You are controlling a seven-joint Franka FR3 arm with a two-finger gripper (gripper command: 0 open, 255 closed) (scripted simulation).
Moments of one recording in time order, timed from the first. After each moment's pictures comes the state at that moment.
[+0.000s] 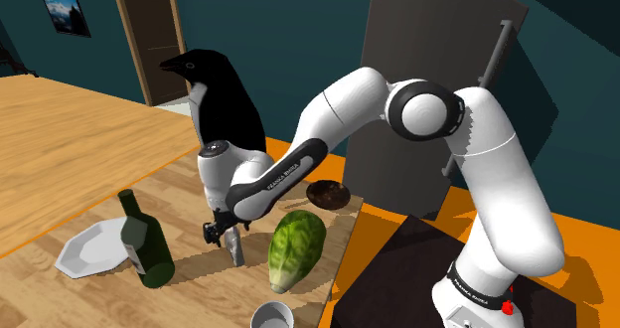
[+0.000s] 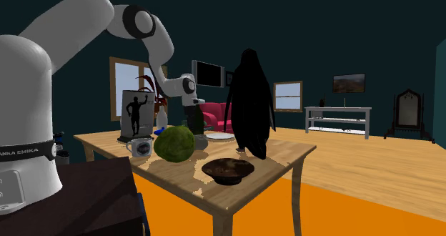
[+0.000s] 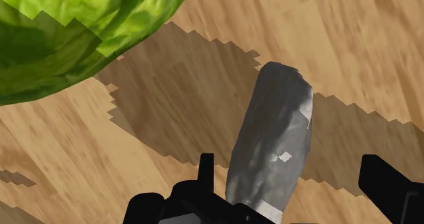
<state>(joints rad) 0.26 0.68 0.33 -1.68 -0.42 2.31 0.94</state>
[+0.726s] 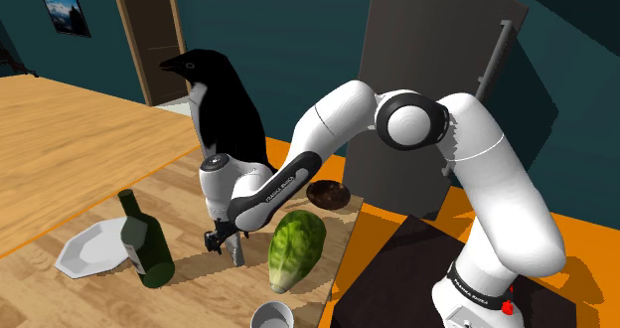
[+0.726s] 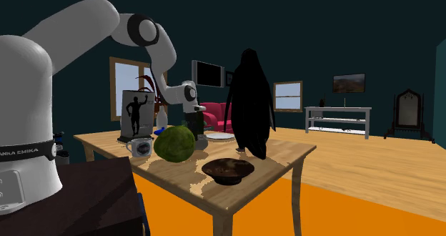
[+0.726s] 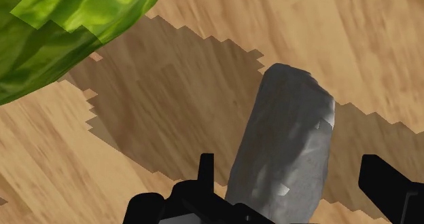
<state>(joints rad) 0.28 0.77 0.30 -1.65 -0.45 2.36 0.95</state>
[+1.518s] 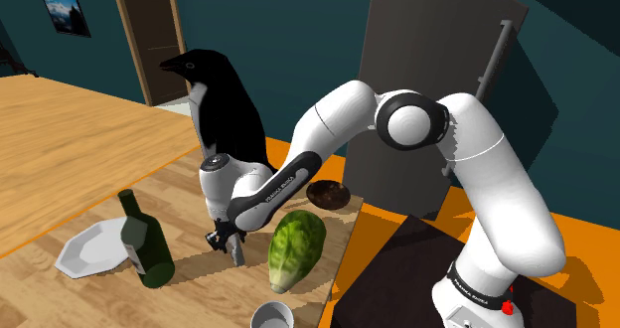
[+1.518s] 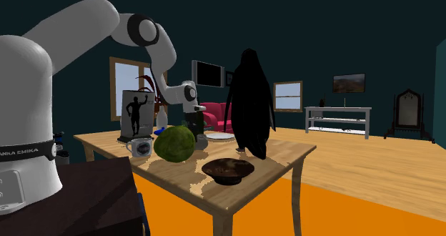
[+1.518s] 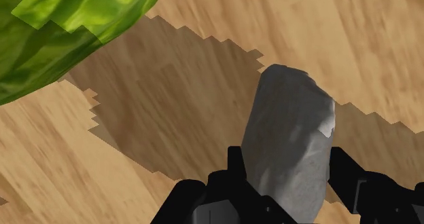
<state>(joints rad) 0.28 0.77 0.30 -1.65 -0.45 2.36 0.95</state>
